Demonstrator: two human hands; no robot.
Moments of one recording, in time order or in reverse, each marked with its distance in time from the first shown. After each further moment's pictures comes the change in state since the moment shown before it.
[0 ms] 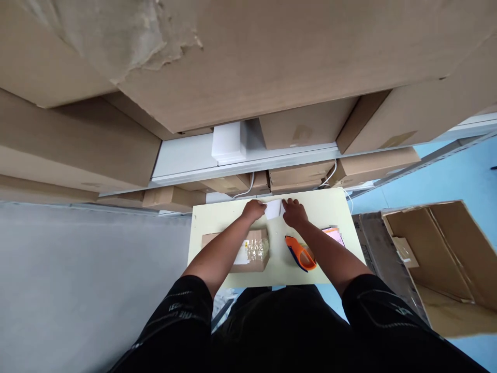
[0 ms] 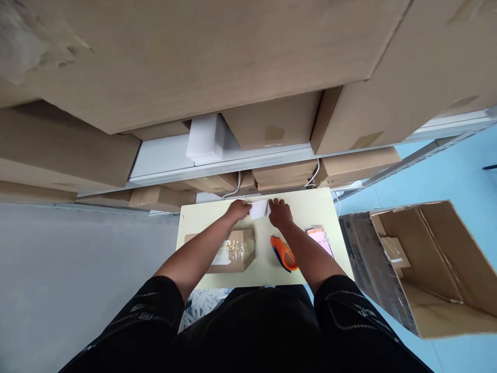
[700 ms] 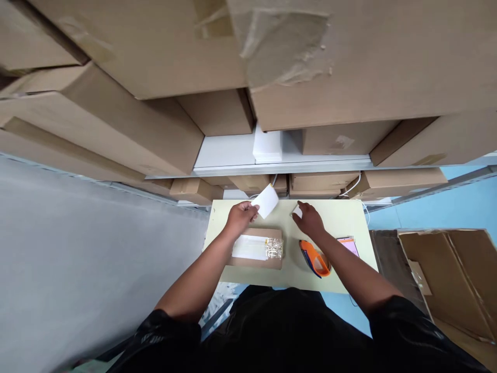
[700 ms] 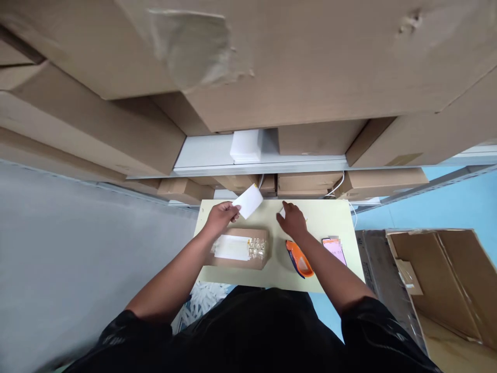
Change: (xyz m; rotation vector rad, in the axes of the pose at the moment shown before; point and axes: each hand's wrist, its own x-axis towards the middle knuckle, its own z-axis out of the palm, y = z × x) left_hand -0.127 -0.054 -0.095 -0.656 0.253 0.225; right_hand -0.039 -0.041 -0.041 0.287 0.227 -0.030
